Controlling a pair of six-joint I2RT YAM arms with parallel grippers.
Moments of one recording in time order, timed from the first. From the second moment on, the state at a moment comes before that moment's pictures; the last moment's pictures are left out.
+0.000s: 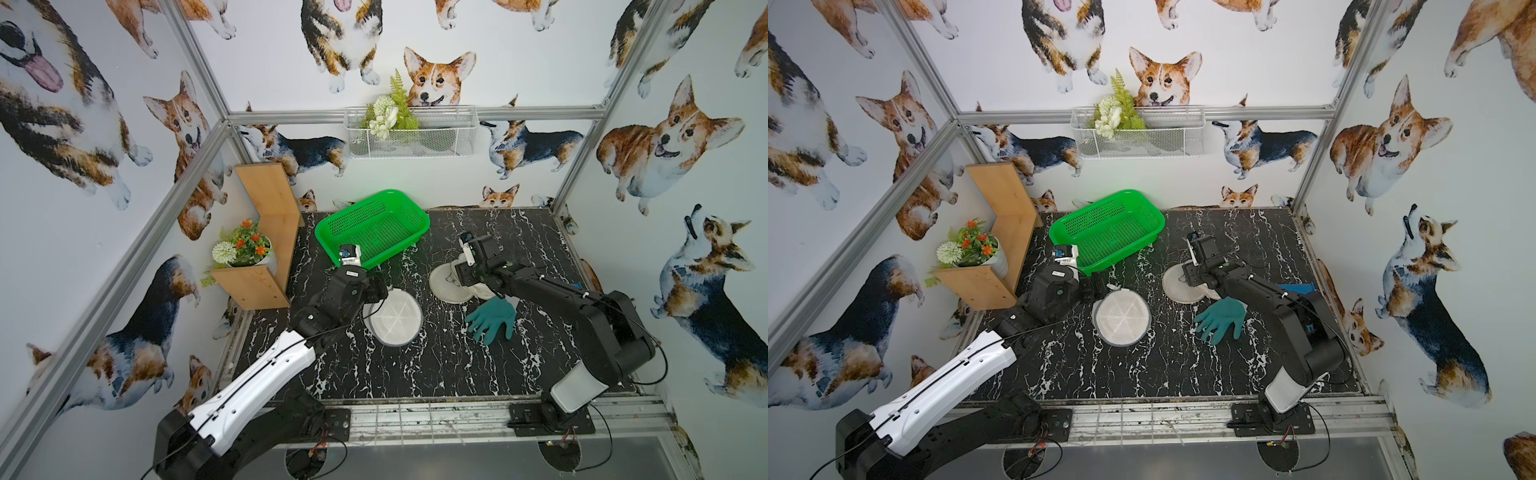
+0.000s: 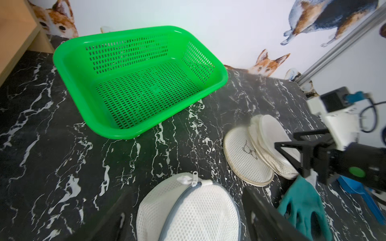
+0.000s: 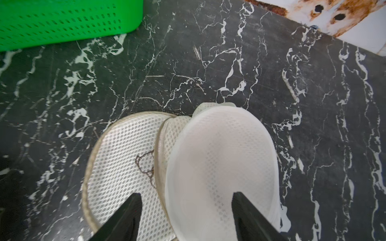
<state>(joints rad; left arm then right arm) -0.59 1.02 0.83 -0.33 -0.28 -0.50 0.42 1.65 1.07 -0.29 0.21 0.01</state>
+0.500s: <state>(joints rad) -0.59 1.04 0.86 -0.29 -0.23 -0.47 0.45 1.88 1.26 -0.38 0.30 0.01</state>
